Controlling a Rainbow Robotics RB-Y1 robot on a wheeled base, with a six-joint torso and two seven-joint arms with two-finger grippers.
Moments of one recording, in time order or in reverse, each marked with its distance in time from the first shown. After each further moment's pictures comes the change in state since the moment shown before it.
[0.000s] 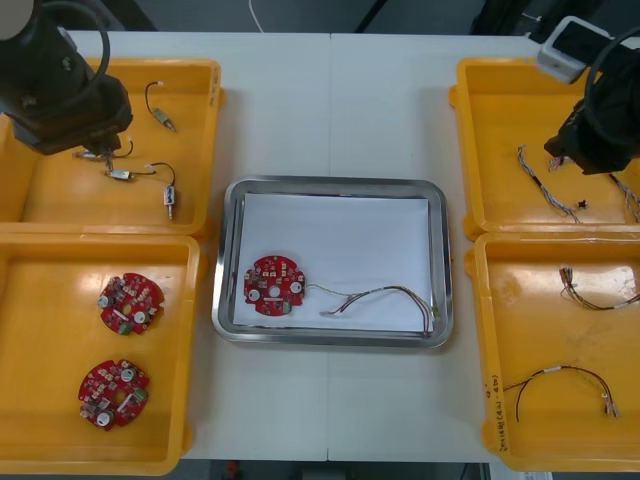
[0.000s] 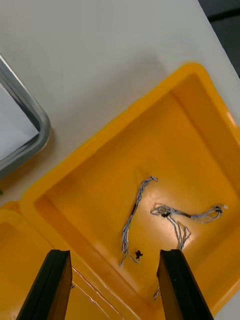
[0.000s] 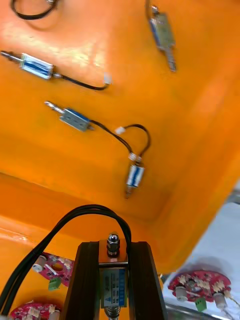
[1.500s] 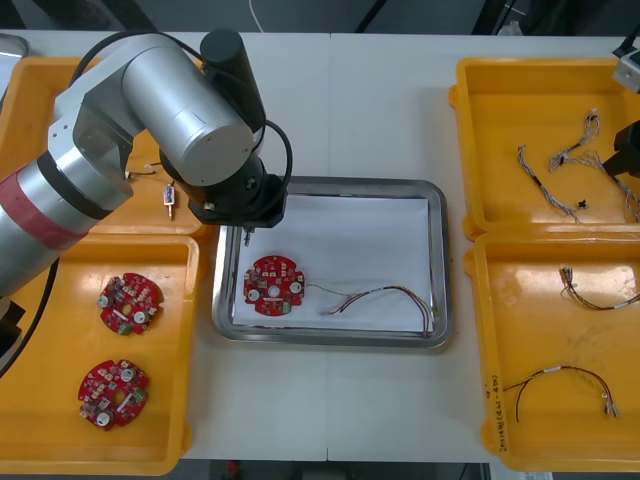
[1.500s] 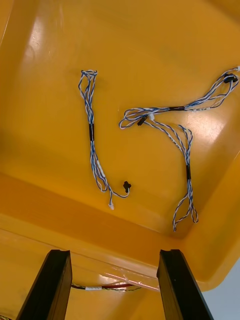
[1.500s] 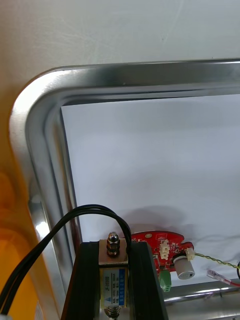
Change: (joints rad) right arm -0.067 -0.004 -0.142 0.463 0.165 0.000 -0.044; left arm -0.037 -0.190 -0.468 -0.045 -0.011 -0.213 0.000
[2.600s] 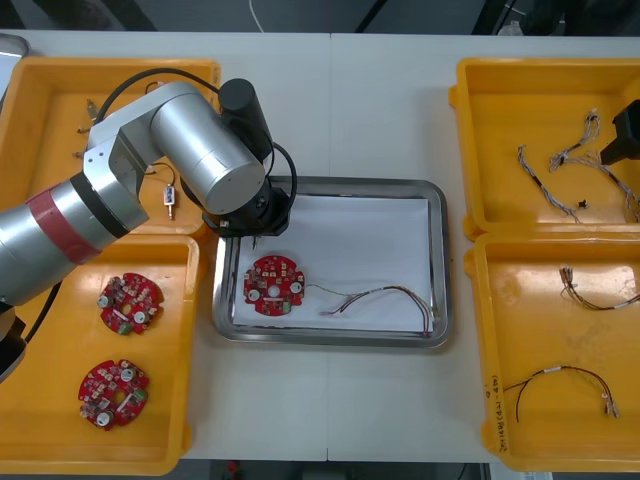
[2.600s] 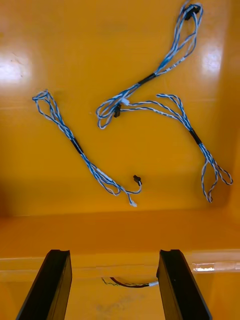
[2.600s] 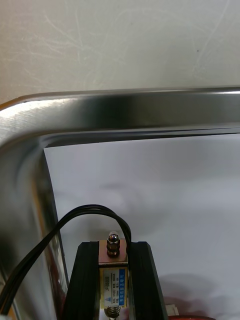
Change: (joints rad) right arm -0.095 -0.018 0.002 0.199 0.011 0.000 -0.435; left arm 0.000 -0.012 -0.123 0.158 -0.060 -0.224 0.000
